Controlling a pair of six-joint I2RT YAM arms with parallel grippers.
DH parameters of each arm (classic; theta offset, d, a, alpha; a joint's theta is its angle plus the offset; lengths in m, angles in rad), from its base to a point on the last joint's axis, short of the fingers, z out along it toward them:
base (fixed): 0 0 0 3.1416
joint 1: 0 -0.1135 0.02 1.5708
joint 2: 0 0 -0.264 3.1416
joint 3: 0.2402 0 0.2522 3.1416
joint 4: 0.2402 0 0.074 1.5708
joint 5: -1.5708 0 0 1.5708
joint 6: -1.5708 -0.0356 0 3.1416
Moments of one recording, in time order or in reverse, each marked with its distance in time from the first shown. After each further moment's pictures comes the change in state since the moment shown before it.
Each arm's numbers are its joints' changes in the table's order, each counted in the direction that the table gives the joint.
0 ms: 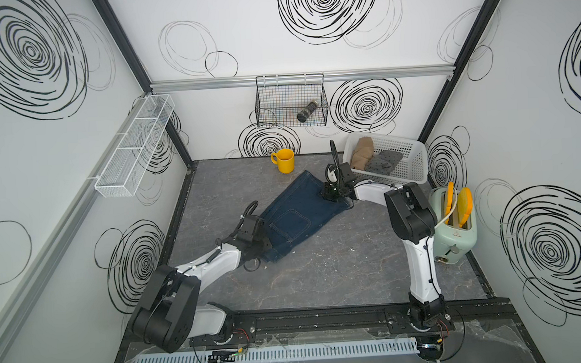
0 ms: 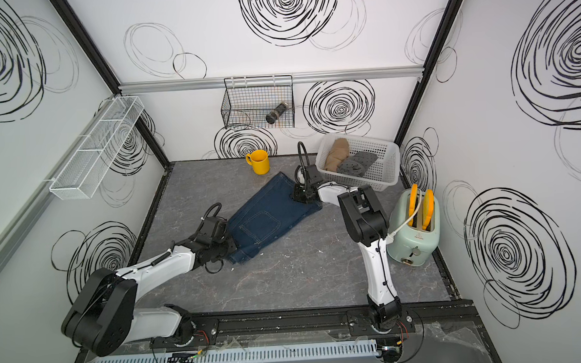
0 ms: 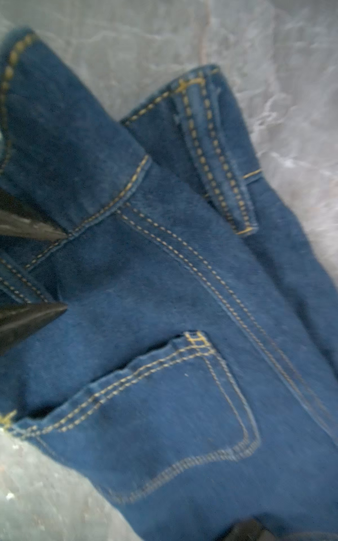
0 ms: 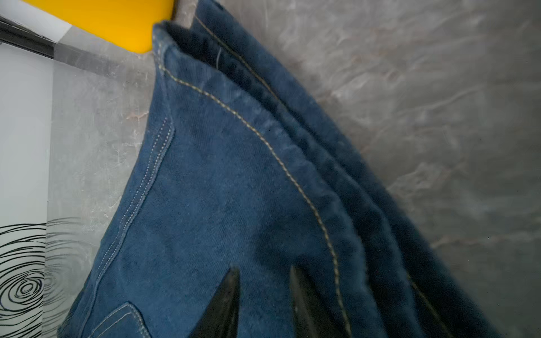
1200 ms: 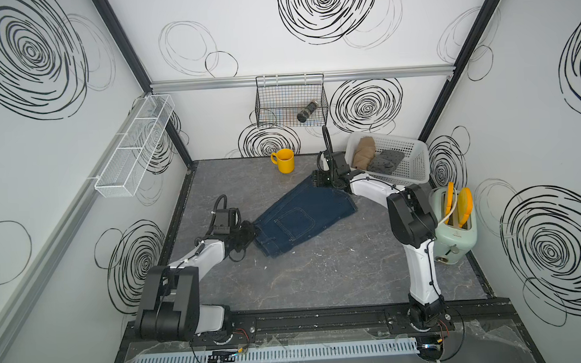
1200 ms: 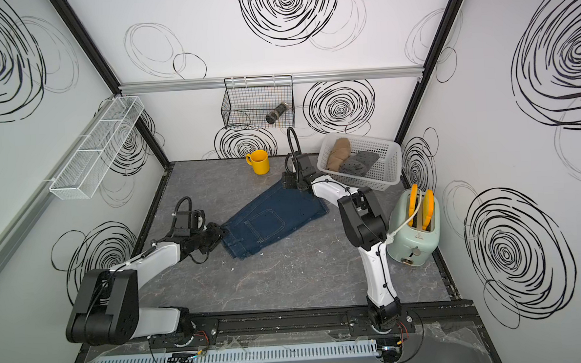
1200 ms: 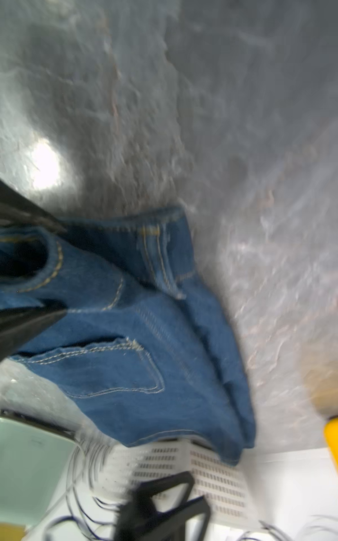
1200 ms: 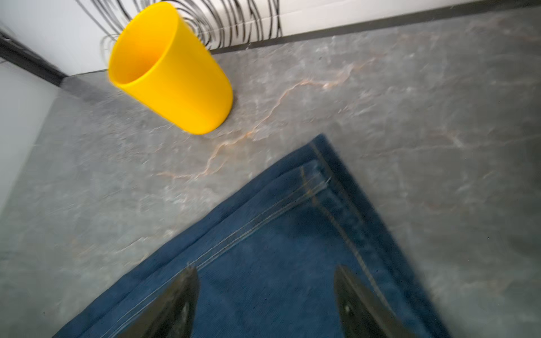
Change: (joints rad) left arm -0.281 0.030 0.043 -0.073 -0.339 -0.038; right arm -0.069 0.012 0.202 0.036 -0.285 0.164
